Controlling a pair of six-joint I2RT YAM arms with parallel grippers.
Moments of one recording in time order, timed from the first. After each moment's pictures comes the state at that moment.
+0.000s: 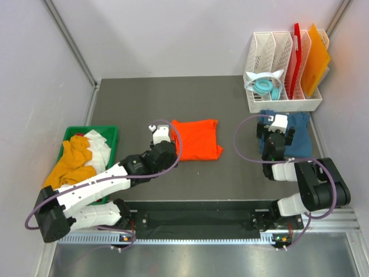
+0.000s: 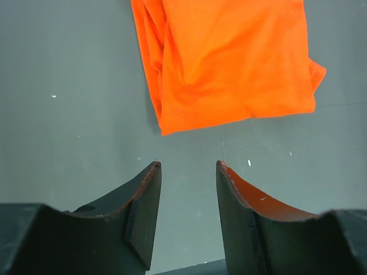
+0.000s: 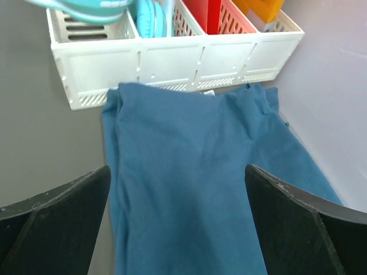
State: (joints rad) left arm -0.94 1.07 0.79 -0.47 -0.52 -0.71; right arm 0.21 1.43 0.30 1.04 0.60 -0.14
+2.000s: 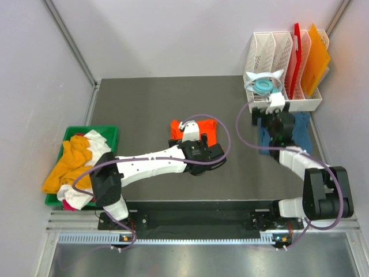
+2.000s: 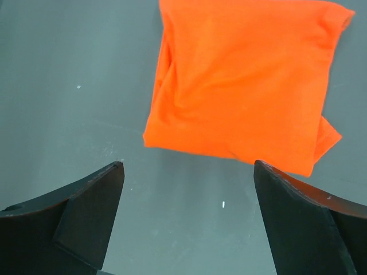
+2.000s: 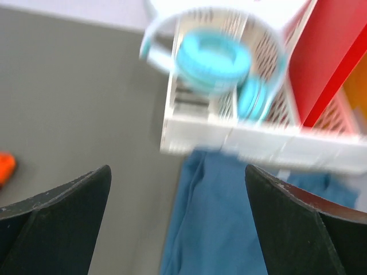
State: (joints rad) left arm -1.18 1.69 1.40 -1.06 -0.97 -1.31; right arm 0.07 1.34 0.52 0.66 0.01 -0.14
